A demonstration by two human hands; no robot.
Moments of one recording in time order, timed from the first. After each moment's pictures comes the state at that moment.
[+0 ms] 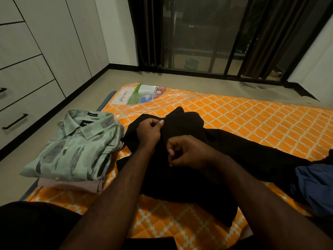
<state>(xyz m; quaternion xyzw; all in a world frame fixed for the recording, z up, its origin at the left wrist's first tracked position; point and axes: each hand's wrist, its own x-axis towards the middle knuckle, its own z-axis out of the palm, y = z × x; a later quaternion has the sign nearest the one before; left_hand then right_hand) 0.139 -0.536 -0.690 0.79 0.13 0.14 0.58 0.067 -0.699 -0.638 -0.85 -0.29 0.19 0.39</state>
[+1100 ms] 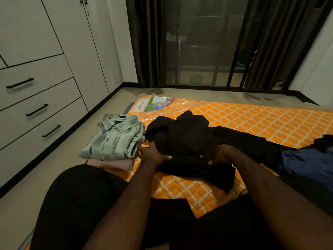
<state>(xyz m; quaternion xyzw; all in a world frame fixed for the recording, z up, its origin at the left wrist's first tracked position) 0.011 -0.473 -0.704 0.94 0.13 -0.09 0.30 0.007 -0.761 -0.659 -0.95 0.11 0.26 0.10</state>
